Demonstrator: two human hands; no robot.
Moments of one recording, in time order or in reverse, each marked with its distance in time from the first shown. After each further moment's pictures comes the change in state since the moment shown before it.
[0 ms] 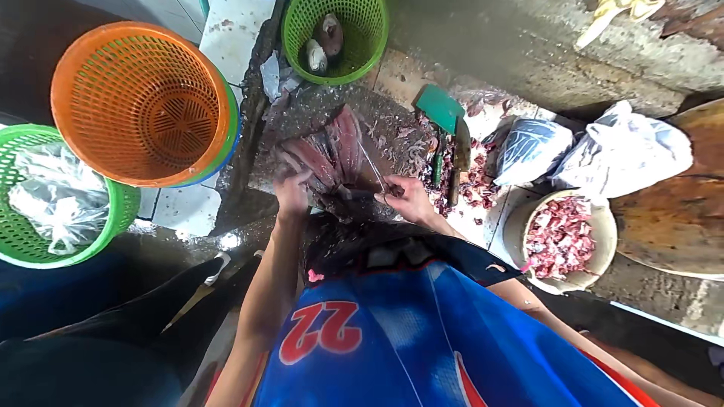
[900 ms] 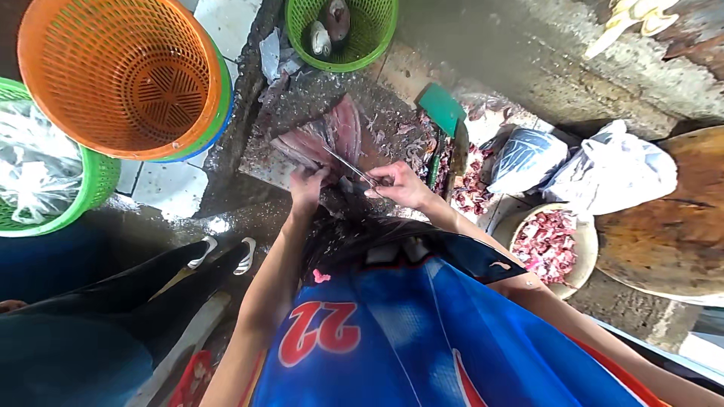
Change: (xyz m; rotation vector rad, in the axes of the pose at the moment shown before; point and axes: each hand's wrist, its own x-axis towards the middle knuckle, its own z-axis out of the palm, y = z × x) left_hand -0.031 -0.027 0.027 0.363 -0.070 -0.008; right_hand 0.037 -0.027 -0.025 0.056 -0.379 -0.131
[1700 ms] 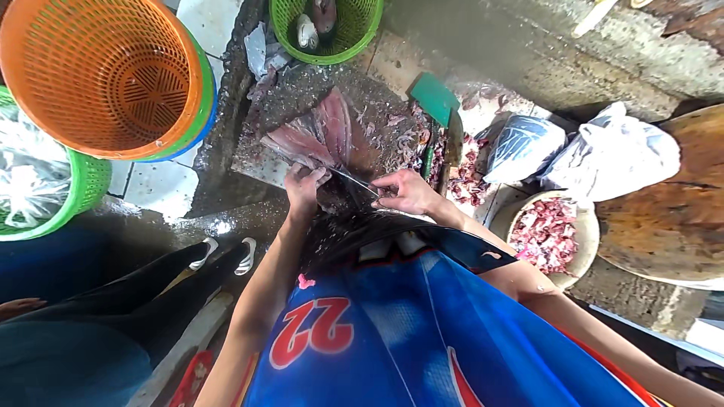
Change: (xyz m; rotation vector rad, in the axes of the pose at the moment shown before) left_hand -0.020 -0.008 0.015 -0.222 0.015 0.023; right_hand -0.044 0.017 -0.012 -0.380 -0.092 0.072
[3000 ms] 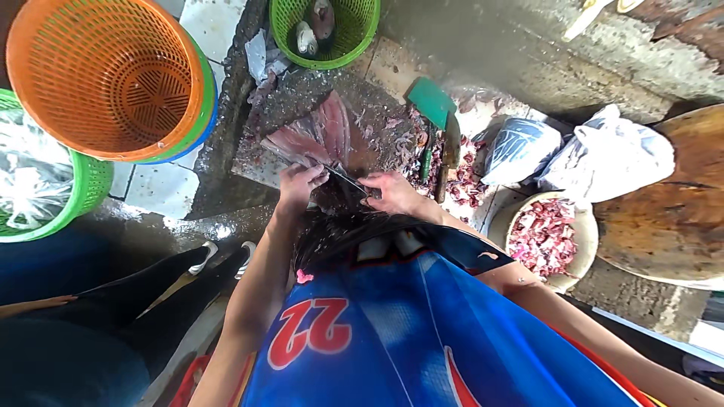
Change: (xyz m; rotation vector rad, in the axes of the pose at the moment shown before) left_hand 0.009 0.024 -0.008 -0.002 -0.132 -0.179; right_hand 0.023 0.002 0.026 -0.171 0.039 -0.054
